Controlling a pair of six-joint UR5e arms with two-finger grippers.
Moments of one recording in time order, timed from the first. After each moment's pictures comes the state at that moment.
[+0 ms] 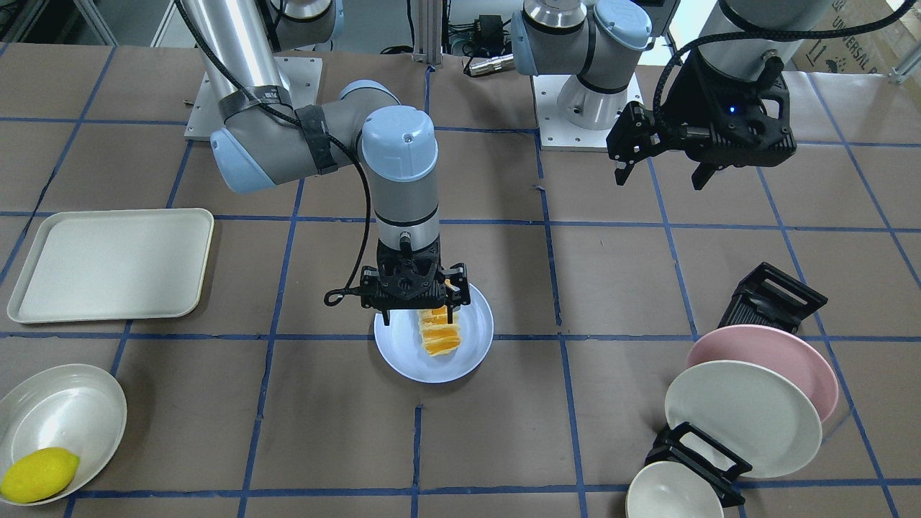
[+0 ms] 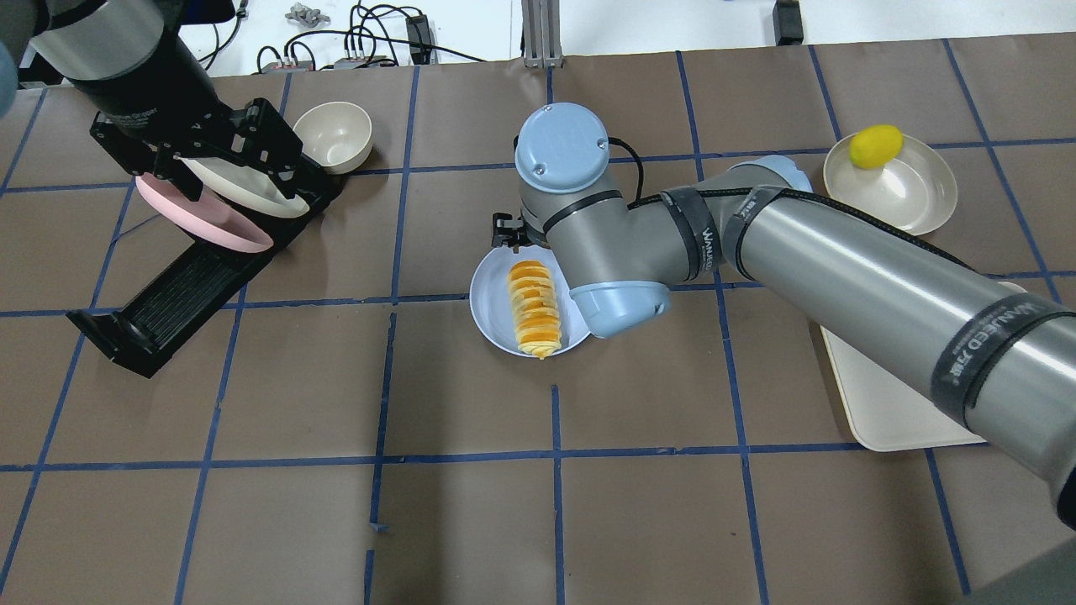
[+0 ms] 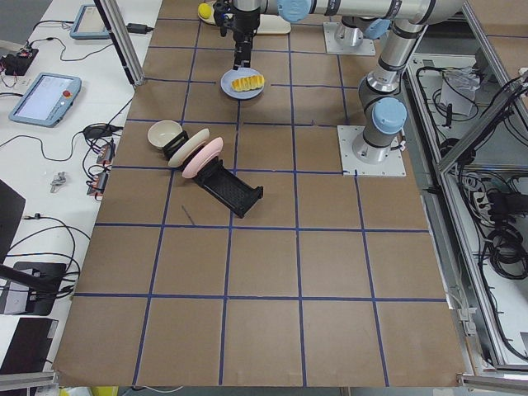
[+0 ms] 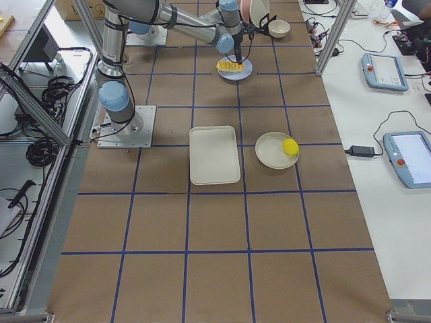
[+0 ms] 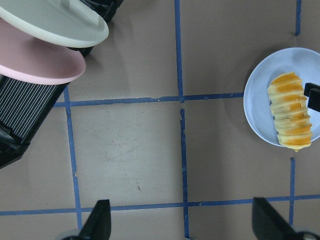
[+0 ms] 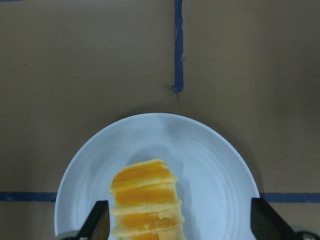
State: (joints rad) left arm -1.50 -1.57 -1.51 -1.63 1.56 0.11; right arm 1.96 -1.17 1.73 -2.42 -1.62 0.38
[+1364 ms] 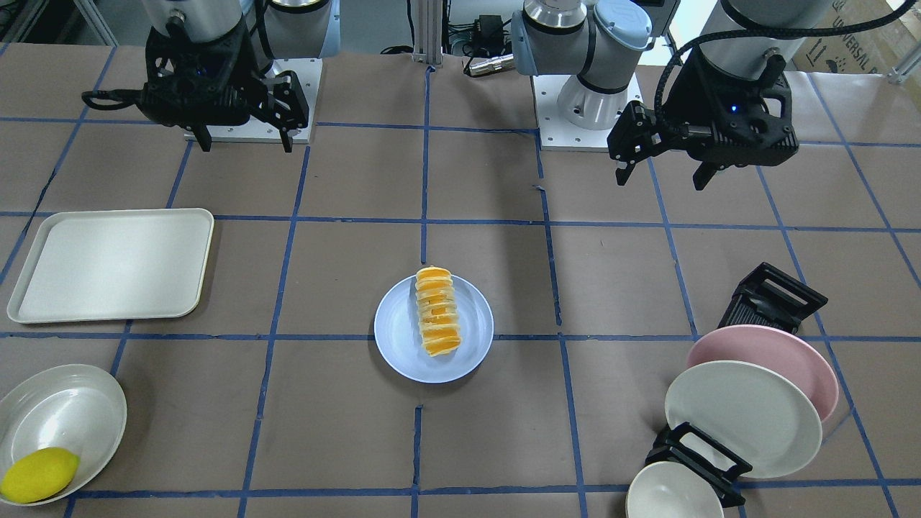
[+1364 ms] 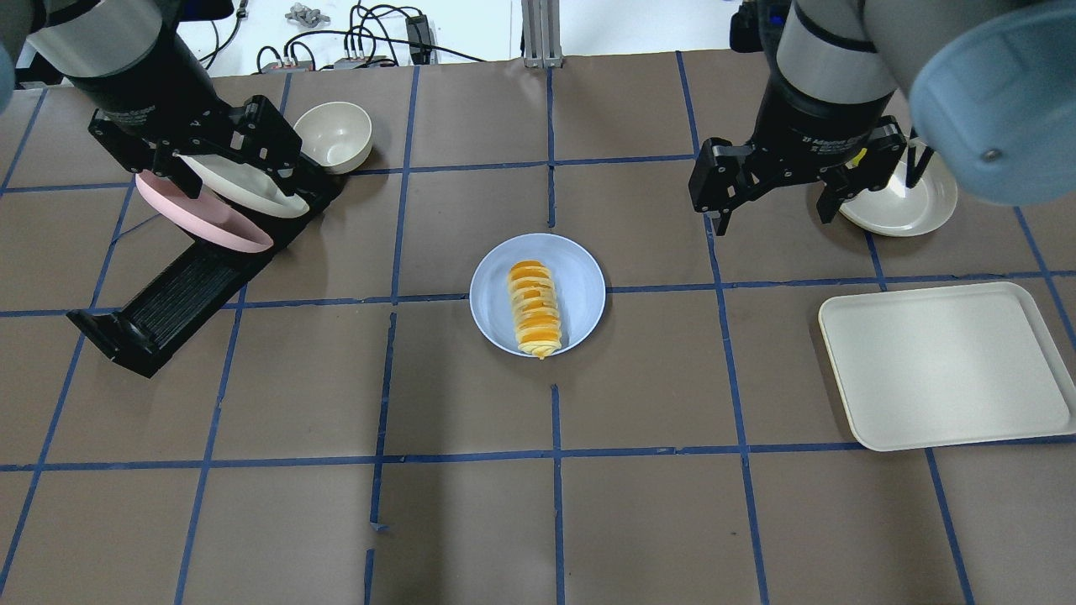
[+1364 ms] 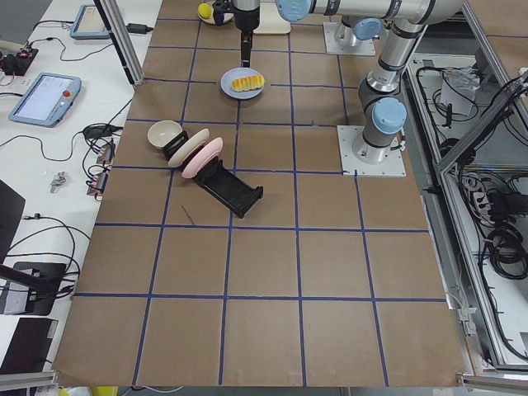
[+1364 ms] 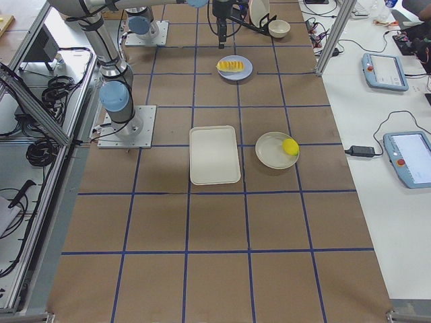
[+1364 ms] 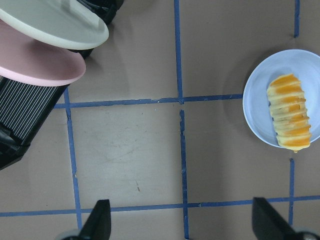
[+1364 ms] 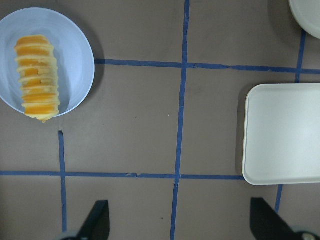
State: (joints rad) left arm -1.50 -1.57 -1.51 -1.63 1.56 0.11; right arm 1.68 -1.62 1.53 -1.43 -1.60 0.06
